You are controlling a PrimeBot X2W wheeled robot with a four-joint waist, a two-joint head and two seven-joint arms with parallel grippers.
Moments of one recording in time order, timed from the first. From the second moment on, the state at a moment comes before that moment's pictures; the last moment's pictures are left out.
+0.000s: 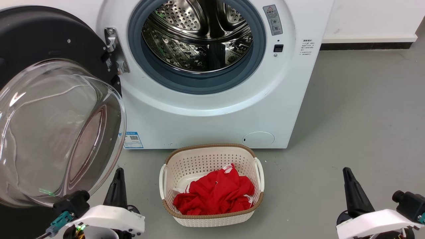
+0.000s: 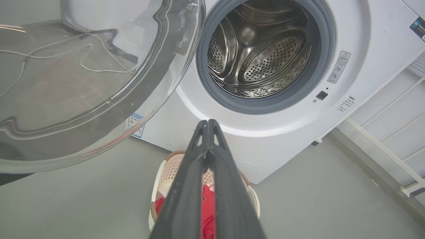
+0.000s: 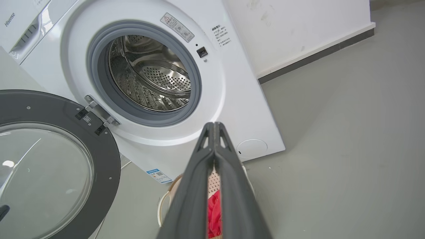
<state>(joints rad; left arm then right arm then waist) -0.03 0.07 0.00 0.21 -0.54 -0.02 -0.15 0.04 -0.06 -0.01 0.13 0.54 0.13 -0.13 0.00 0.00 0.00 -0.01</state>
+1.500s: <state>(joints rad) -0.07 0.06 0.06 0.23 -1.13 -0.08 0.00 -0.04 -0.07 -0.04 0.19 1.15 0.13 -0.02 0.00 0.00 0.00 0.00</state>
